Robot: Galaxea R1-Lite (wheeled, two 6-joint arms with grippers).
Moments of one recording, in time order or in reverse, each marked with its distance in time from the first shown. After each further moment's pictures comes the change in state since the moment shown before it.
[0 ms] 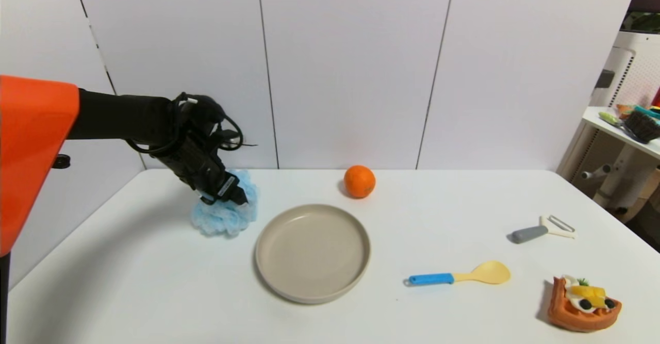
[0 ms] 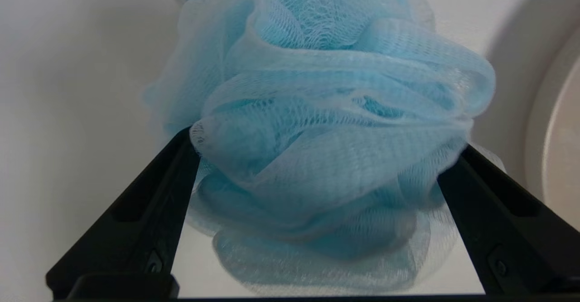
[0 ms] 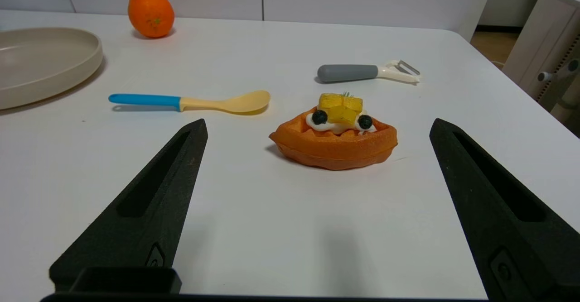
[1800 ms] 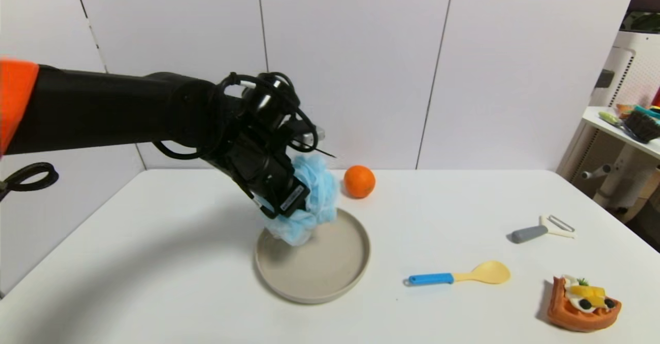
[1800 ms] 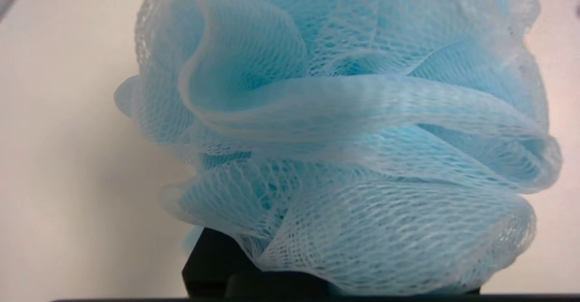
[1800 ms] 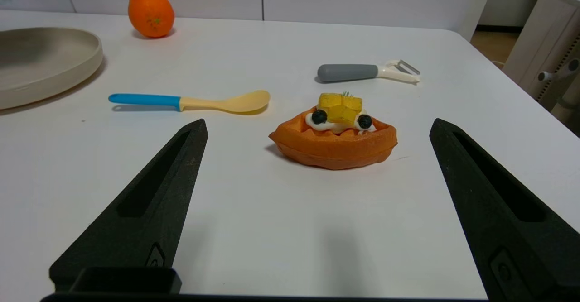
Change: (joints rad) left arm -0.385 -0.157 0.022 0.010 -0.007 -0.044; right arm 0.000 0.000 0.000 0.000 0.000 0.000
